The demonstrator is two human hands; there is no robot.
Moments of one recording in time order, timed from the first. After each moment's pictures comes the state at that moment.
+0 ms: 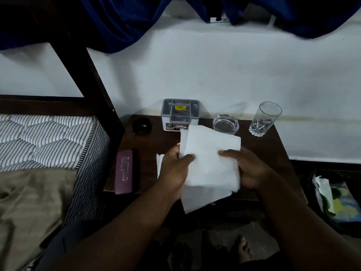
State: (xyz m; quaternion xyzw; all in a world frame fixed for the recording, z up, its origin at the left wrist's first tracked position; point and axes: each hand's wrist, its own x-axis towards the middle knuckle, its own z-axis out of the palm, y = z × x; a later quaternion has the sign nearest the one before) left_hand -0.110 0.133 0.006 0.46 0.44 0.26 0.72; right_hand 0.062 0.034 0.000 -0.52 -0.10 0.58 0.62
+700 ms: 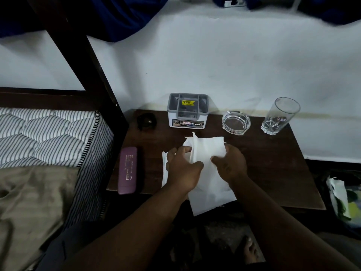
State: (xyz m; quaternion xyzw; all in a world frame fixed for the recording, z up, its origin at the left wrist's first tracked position) left_hand -0.106 0.145 -0.016 0.64 0.54 0.14 0.53; right_hand 0.035 0.087 -0.055 -0.88 -0.30 0.17 0.33
